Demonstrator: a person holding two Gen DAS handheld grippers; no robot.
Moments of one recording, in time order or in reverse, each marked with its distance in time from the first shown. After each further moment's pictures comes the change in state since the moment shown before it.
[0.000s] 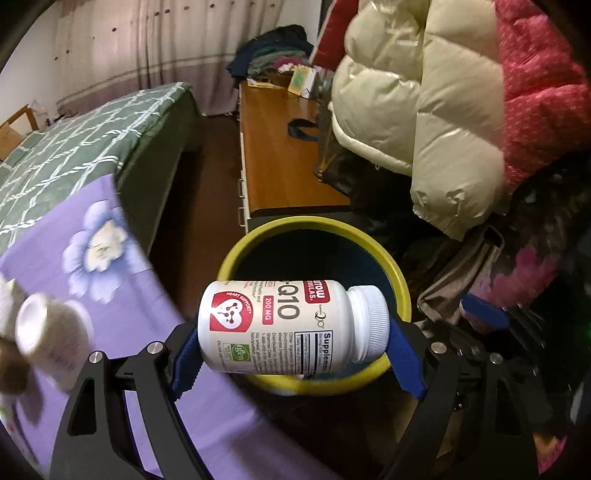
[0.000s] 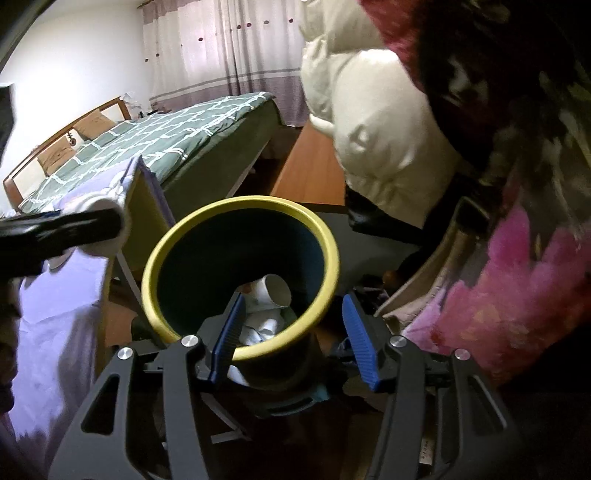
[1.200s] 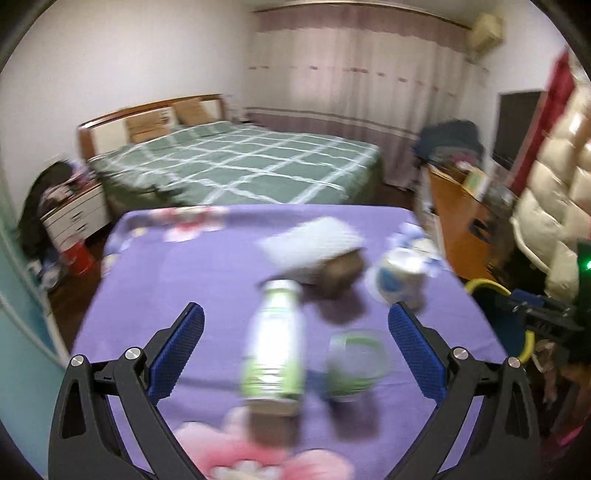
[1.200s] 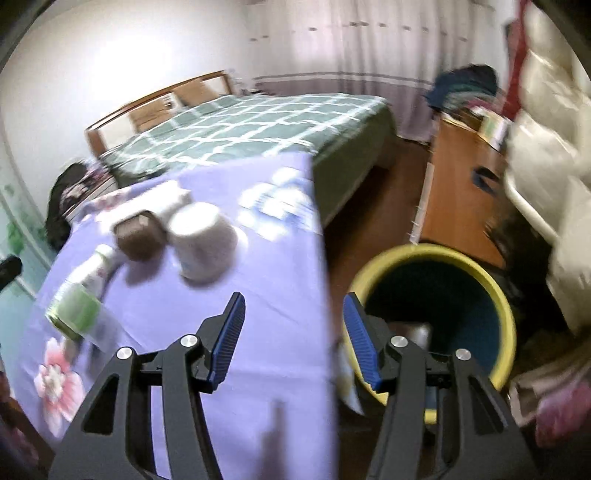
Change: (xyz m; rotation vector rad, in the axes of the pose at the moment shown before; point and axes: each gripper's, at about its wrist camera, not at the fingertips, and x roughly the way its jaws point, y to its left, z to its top) left arm -0.265 0.221 -0.193 -0.455 -0.301 0.547; right arm -0.007 0.223 0.052 -0.286 0.019 0.353
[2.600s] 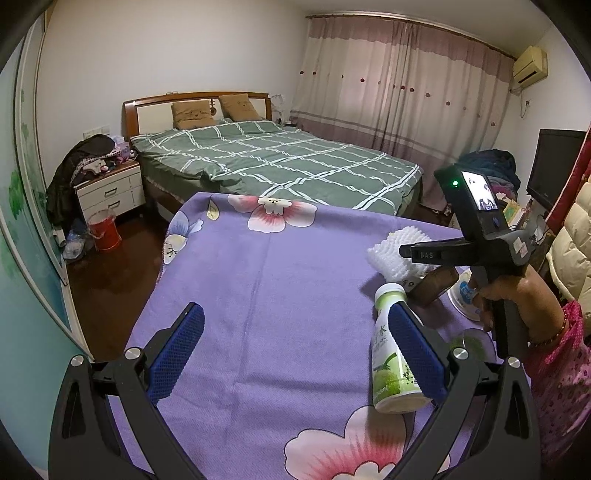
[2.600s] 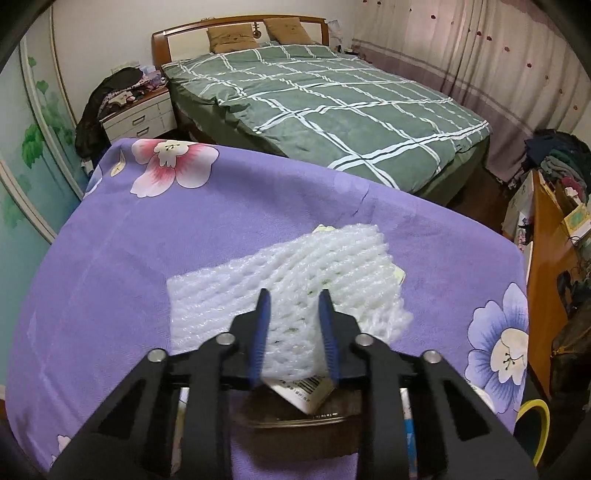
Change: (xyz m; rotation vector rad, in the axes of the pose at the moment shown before) left arm 0.001 0.102 -0.015 -0.119 -0.027 0.083; right arm 0.174 0.214 0.096 -0.338 0.192 0.044
